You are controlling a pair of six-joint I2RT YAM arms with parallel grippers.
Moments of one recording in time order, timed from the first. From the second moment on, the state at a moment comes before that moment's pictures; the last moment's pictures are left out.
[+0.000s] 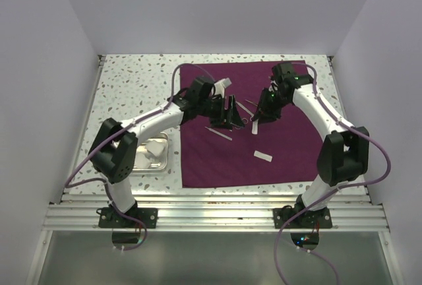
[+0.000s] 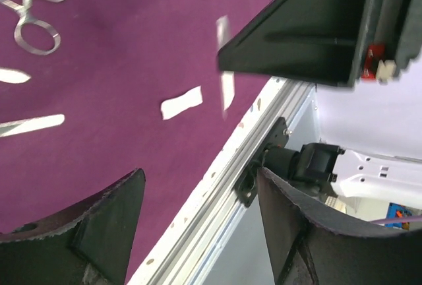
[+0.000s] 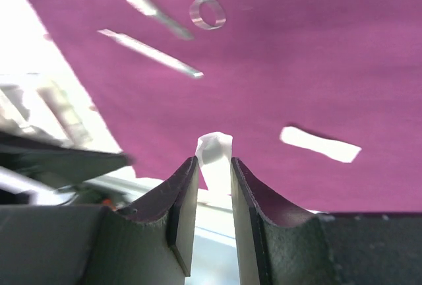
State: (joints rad) left arm -0.64 1.78 1.33 -0.25 0.60 -0.69; right arm 0.23 1.69 1.44 -0.98 -0.26 0.55
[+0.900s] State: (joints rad) left arm -0.66 1.92 1.38 -0.19 0.59 -0.77; right arm 0.30 1.67 1.45 -0.93 -0.37 0.69
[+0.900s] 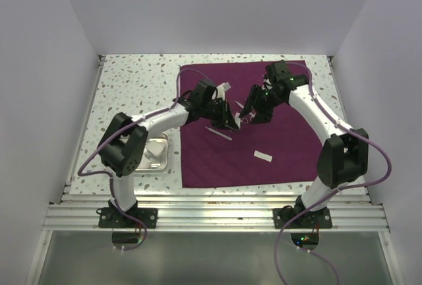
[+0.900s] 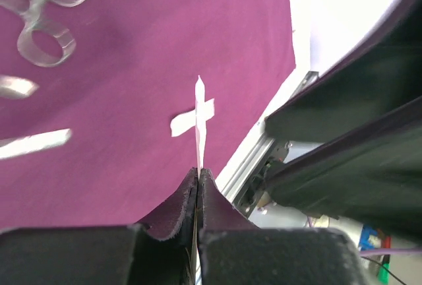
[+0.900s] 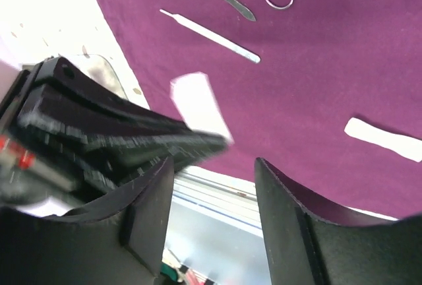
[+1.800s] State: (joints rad) left arm 0.13 1.10 0.74 -0.71 0.22 -0.92; right arm 0.30 1.73 1.48 -0.98 -0.35 0.52
